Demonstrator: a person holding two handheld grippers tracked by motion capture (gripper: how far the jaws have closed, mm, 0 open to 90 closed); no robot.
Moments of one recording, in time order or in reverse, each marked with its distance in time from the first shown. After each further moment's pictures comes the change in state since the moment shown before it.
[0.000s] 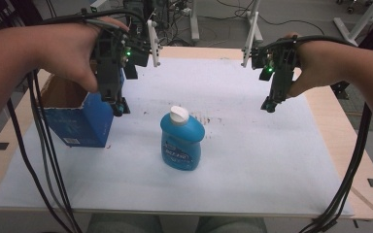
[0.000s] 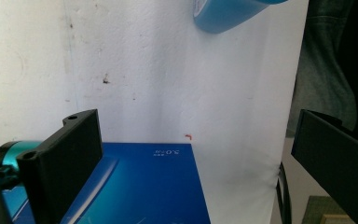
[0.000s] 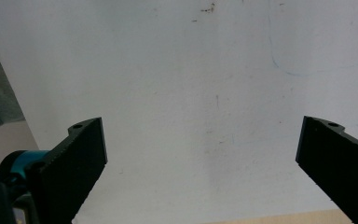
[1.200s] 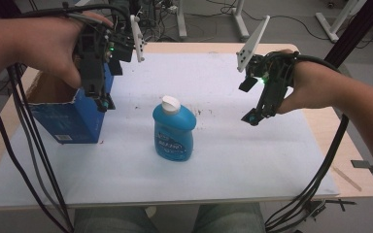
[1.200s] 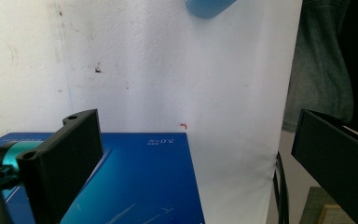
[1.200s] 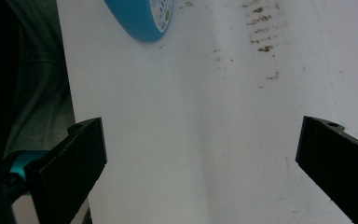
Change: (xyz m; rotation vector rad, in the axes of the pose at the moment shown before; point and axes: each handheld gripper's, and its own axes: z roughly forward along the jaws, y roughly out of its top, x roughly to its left) left arm -0.010 -0.009 0.000 0.026 -0.004 0.020; right arm 0.064 -0.019 0.013 -0.337 0.065 0.016
